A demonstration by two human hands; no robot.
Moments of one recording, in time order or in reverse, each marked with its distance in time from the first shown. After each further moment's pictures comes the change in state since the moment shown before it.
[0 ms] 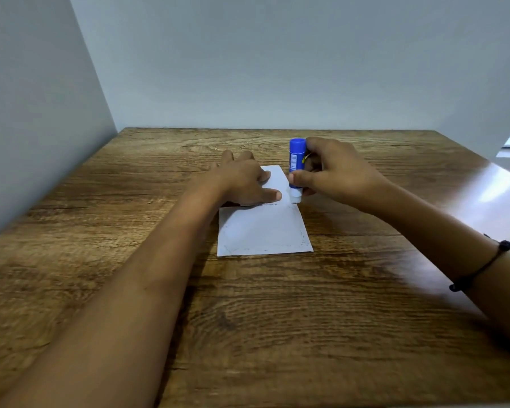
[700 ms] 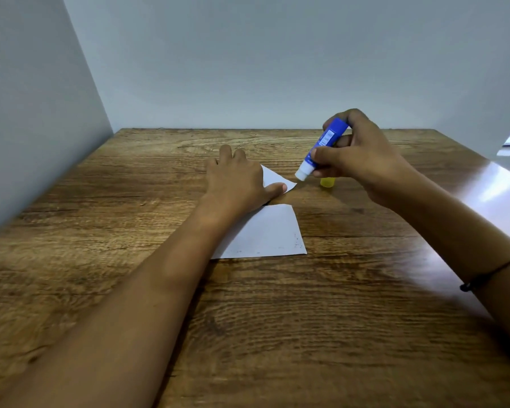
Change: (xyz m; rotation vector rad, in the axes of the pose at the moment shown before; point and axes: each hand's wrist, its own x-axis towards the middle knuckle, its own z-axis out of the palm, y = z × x) left_hand 0.005 0.015 0.023 0.143 0.410 -0.091; right_hand 0.005 0.024 -0.023 0.540 0.175 0.137
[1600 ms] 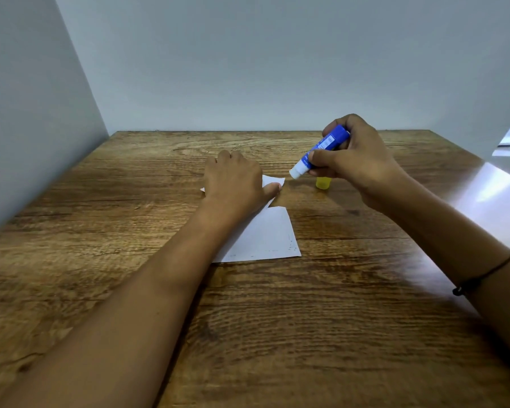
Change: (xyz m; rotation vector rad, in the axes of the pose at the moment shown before) left_hand 0.002 0.007 0.002 0.066 0.135 0.023; right_hand 0.002 0.007 -0.001 0.024 0.070 -0.009
